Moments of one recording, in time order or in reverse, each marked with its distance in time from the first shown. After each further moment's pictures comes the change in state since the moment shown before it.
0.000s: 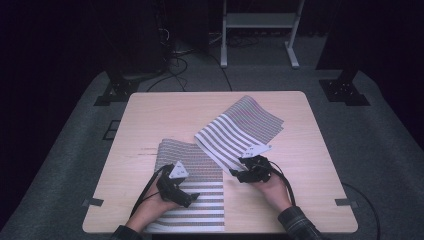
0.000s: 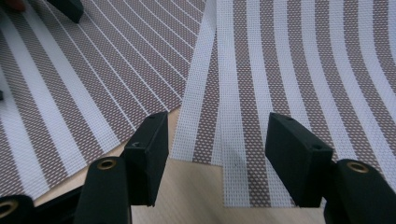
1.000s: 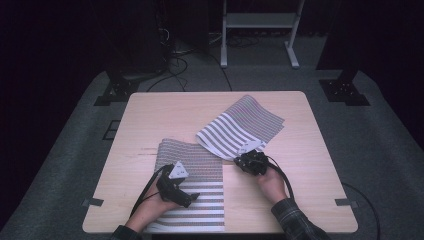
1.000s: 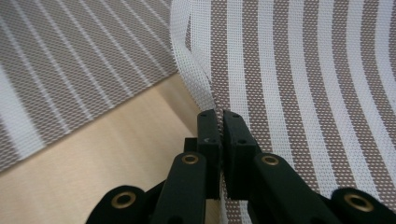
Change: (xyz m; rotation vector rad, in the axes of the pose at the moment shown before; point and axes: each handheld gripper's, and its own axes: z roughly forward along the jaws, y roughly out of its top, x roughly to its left) left arm 0.000 -0.001 0.000 -0.004 0.000 0.002; right arm -0.015 0.008 0.018 0.082 -0.094 -0.079
